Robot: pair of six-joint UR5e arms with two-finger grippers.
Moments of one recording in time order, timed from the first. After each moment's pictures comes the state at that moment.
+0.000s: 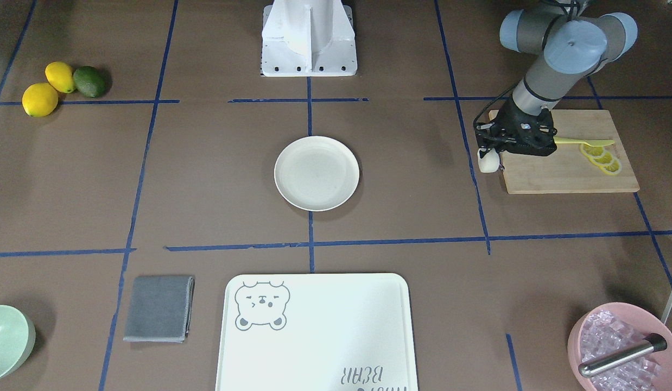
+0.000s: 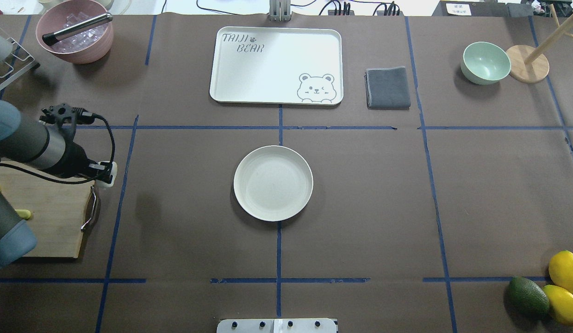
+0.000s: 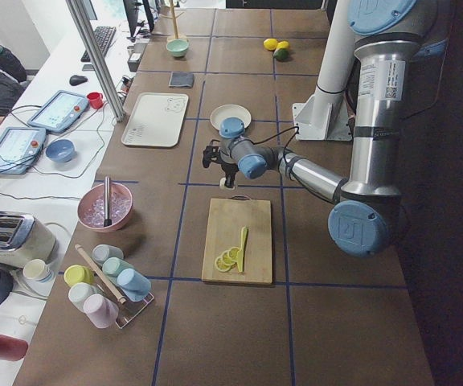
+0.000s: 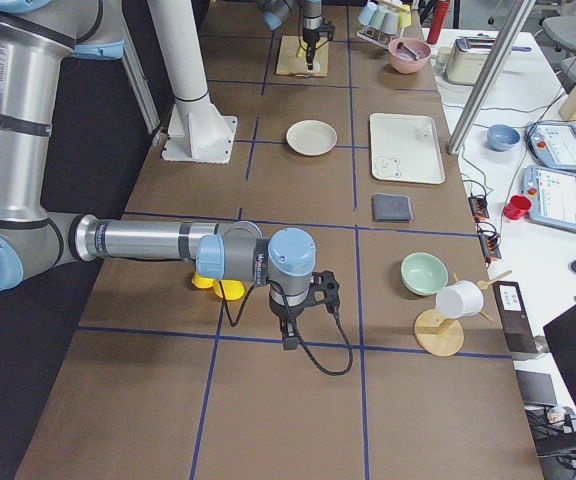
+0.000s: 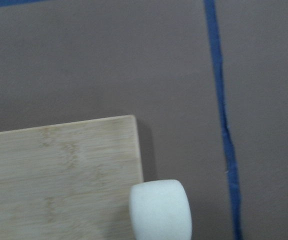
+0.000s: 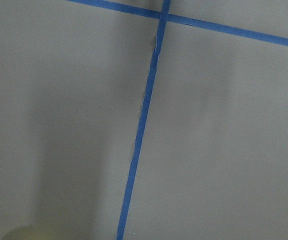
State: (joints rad) left arm -0.76 -1.74 -1.89 -1.83 -2.07 -0.98; right arm 1.55 -1.80 1.81 -1.62 2.31 -0.19
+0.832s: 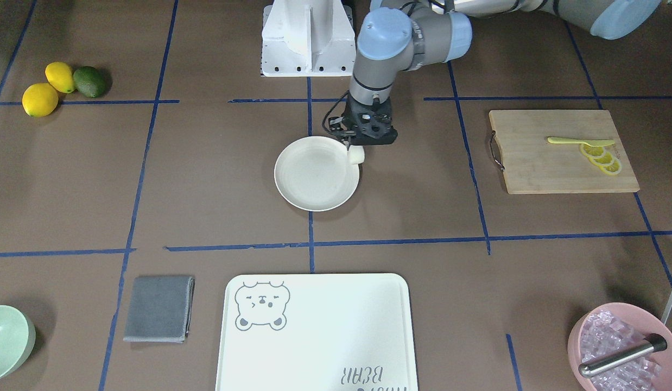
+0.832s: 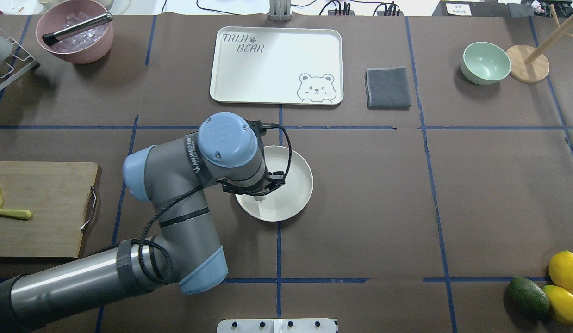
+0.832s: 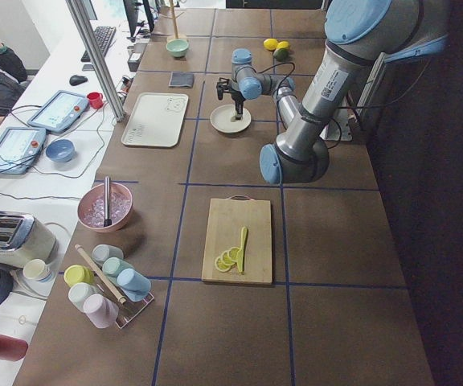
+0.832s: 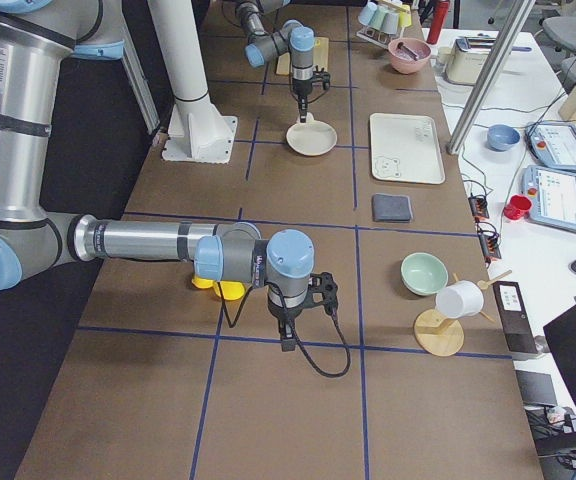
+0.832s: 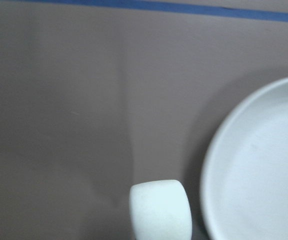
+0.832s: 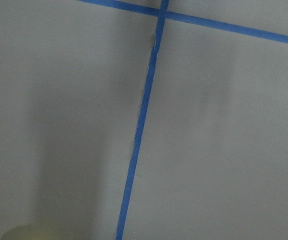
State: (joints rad) left arm -0.45 -2.34 -1.61 -1.61 -1.85 -1.38; right arm 1.55 -1.81 1.81 -1.62 2.31 -0.19
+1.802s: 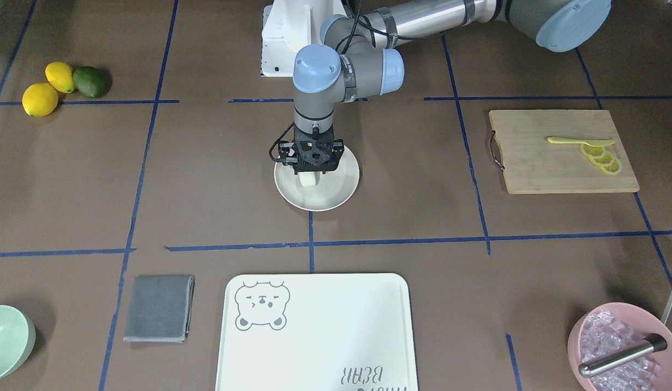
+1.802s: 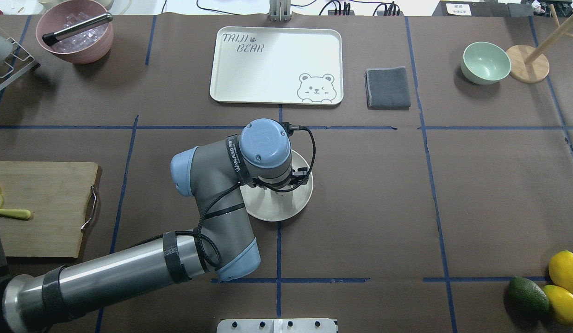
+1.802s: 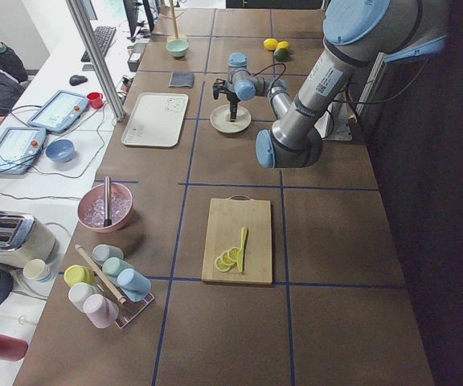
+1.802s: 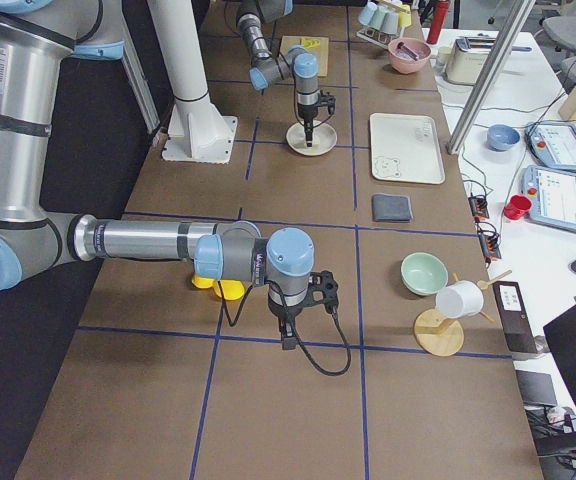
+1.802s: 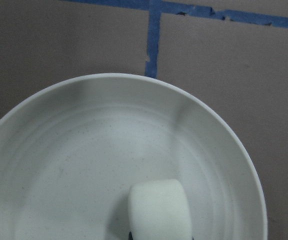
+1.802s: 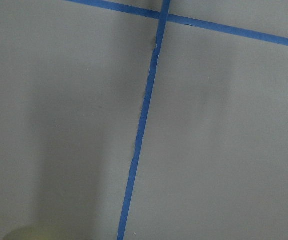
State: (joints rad) left arm -0.45 -2.44 -1.40 -1.73 -1.81 -1.31; right arm 1.55 -1.80 1.82 -1.62 2.31 -0.18
